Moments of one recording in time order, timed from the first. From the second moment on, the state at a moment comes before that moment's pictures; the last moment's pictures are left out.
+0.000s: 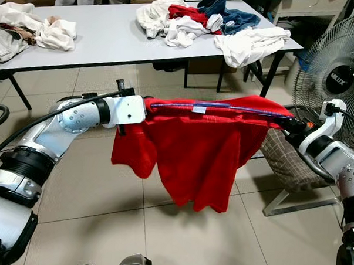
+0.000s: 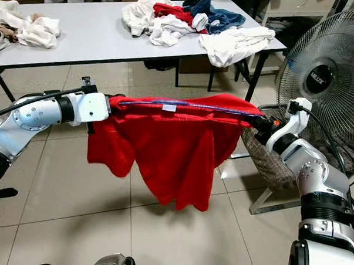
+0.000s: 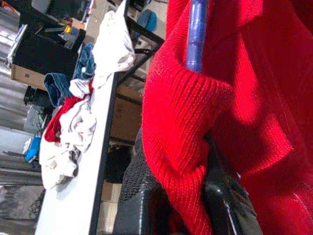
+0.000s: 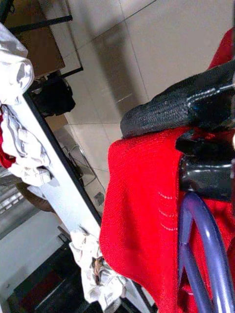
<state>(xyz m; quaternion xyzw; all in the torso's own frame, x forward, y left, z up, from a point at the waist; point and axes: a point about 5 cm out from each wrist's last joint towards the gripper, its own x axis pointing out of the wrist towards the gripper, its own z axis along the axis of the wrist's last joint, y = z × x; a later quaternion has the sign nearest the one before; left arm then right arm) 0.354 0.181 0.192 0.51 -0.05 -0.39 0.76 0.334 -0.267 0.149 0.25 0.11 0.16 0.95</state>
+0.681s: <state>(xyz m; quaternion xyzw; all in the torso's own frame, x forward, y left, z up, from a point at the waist) 0.355 0.183 0.188 0.51 -0.04 -0.39 0.76 0.341 -0.248 0.185 -0.13 0.05 0.12 0.98</state>
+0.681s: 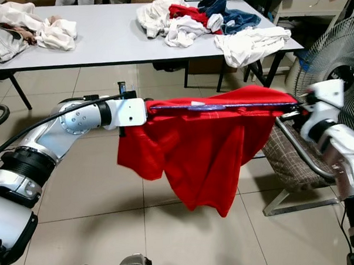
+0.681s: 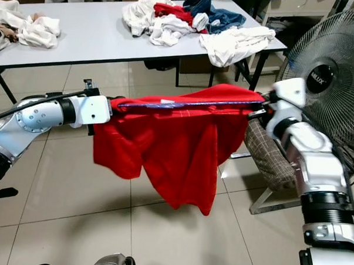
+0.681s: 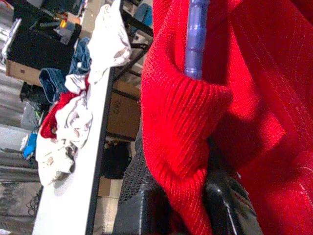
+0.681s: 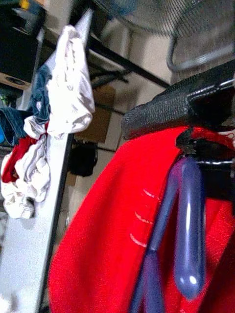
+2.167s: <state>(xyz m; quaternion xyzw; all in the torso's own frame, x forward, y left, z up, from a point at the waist) 0.359 0.182 0.162 0.47 0.05 -0.41 0.78 0.302 -0.198 0.256 -0.19 -0.05 0.16 0.97</state>
